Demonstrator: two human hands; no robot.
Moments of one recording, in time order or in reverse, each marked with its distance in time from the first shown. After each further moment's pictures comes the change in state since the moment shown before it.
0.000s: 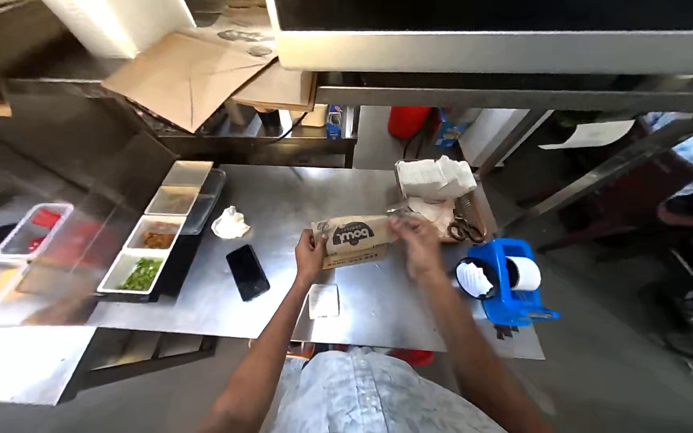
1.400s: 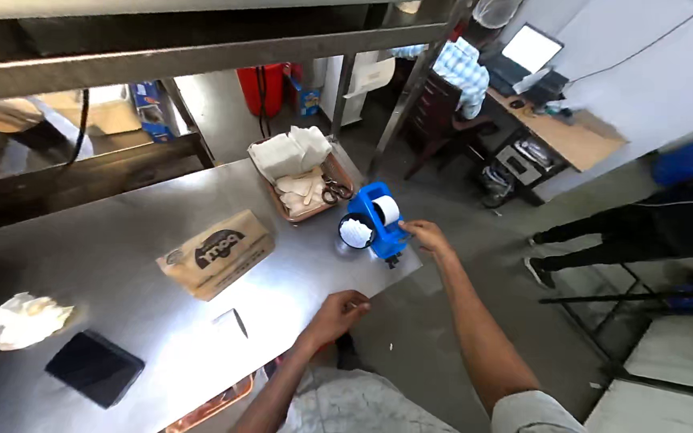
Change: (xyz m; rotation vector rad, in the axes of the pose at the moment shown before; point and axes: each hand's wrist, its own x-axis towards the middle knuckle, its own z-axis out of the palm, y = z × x) left_hand -0.176 0.044 0.185 0.044 -1.310 0.139; right_hand -0.114 0.053 -0.329 -0.505 0.526 0.725
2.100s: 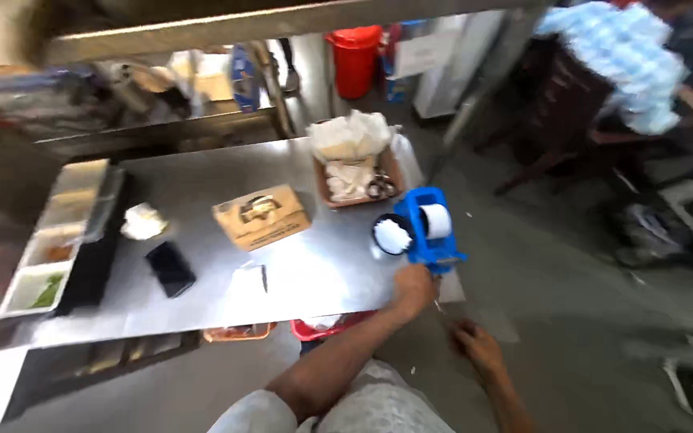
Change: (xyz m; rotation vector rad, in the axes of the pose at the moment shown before) left_hand 0.145 0.085 0.074 0.337 0.306 -0.560; right_hand -0.088 0.138 -0.014 0.141 -0.264 0.146
